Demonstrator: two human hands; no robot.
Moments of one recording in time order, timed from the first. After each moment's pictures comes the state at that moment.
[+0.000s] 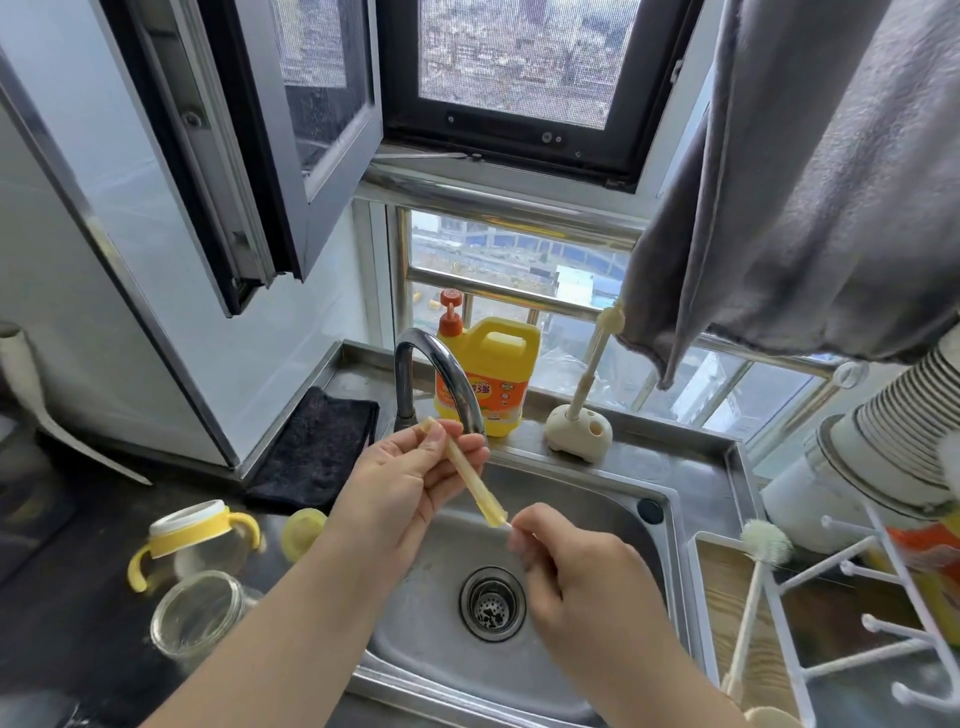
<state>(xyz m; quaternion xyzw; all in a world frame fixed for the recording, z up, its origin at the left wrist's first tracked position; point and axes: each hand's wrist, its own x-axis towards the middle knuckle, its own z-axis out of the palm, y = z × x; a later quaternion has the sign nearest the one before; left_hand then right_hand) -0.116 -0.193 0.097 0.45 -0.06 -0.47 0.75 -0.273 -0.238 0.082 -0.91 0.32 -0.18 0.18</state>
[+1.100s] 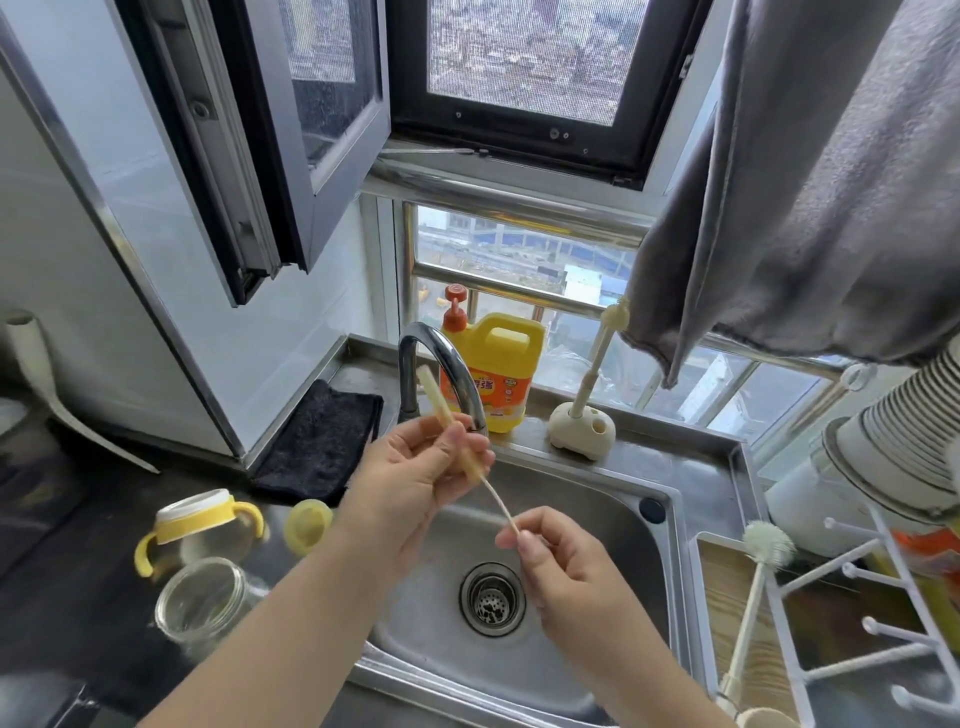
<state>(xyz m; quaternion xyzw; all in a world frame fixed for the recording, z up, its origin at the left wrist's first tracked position) -0.124 -0.193 0.088 0.45 -0.11 -0.45 0.76 -0.273 -0.240 0.063 -0.70 0.33 -0.18 0.61</state>
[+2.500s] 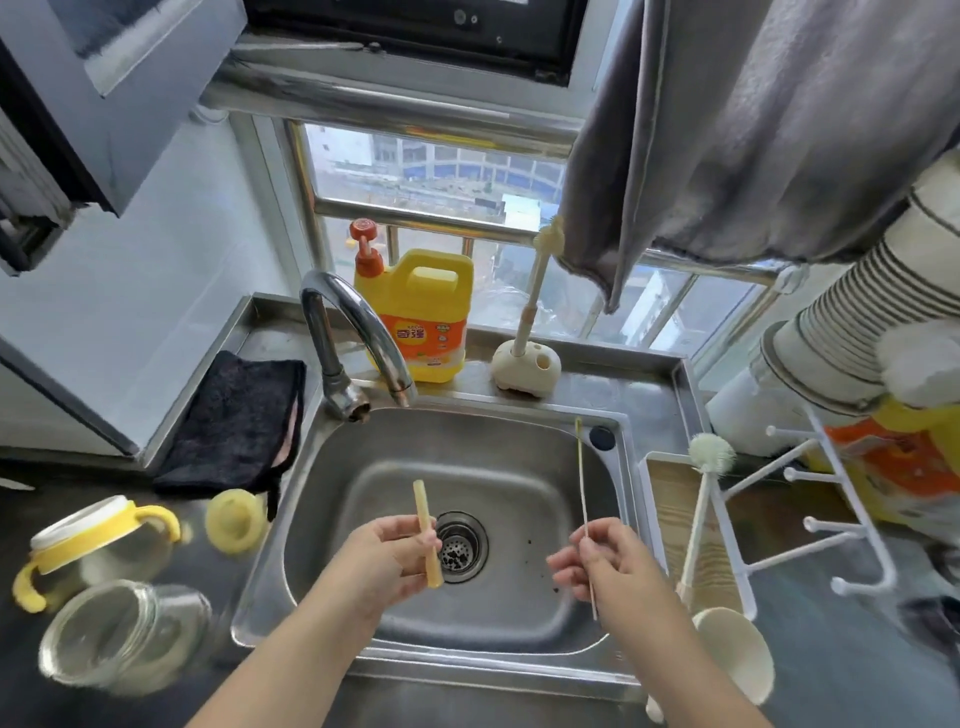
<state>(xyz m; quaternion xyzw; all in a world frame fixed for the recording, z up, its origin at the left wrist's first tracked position) -0.141 -0.188 -0.033 0.65 -0.04 -0.57 0.51 -0.340 -0.275 -0.011 -0.56 0.56 -0.18 0.58</state>
